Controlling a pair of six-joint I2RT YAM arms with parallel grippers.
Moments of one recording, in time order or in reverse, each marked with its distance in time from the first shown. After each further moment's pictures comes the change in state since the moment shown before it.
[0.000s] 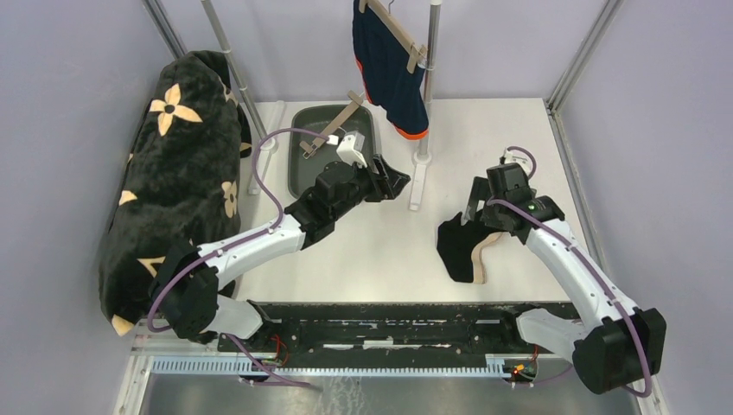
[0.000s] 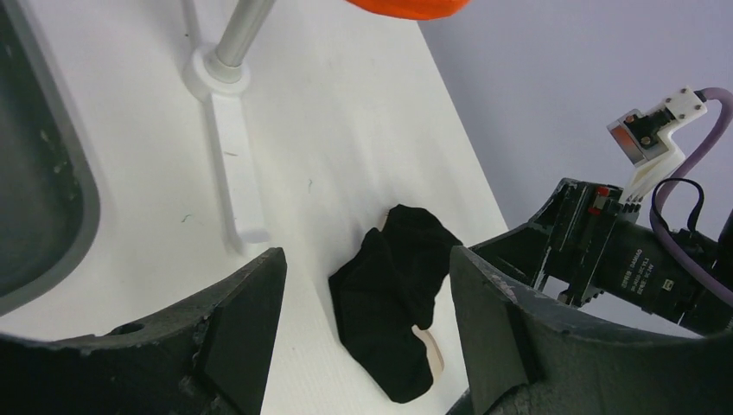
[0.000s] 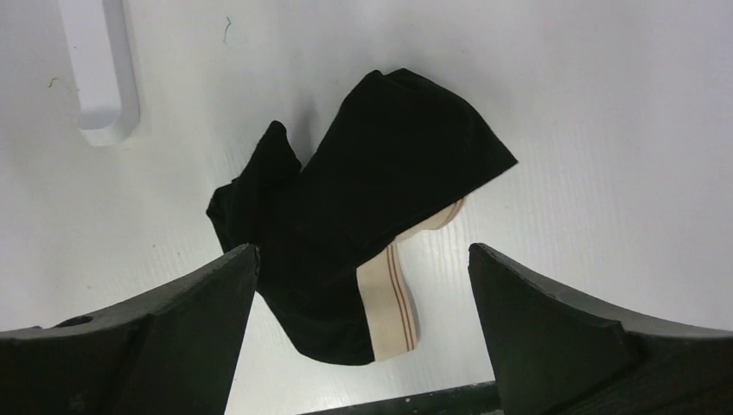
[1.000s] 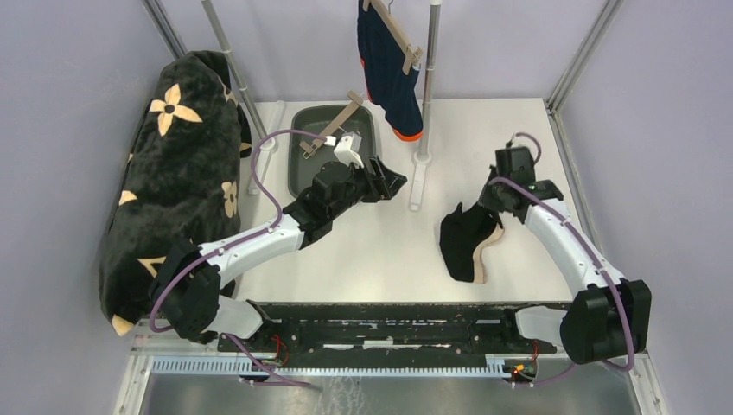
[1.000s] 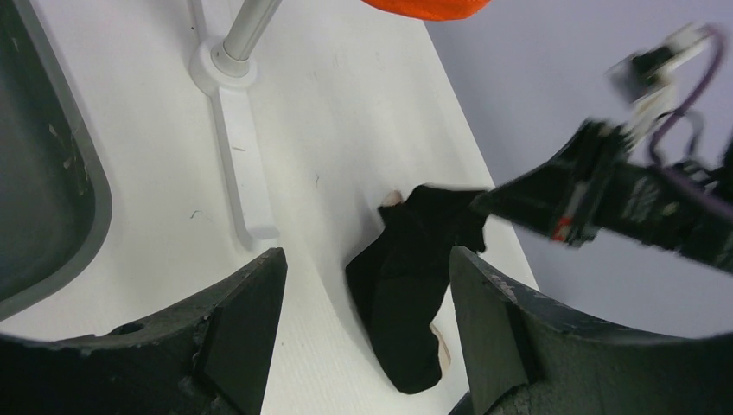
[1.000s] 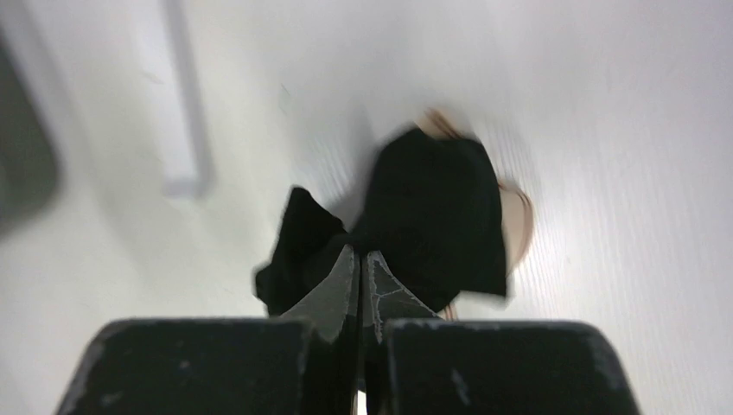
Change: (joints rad) left arm 0.041 0.000 -0.034 0.020 0.040 0.002; right arm -0.125 0.166 0.019 0.148 -0.184 0.044
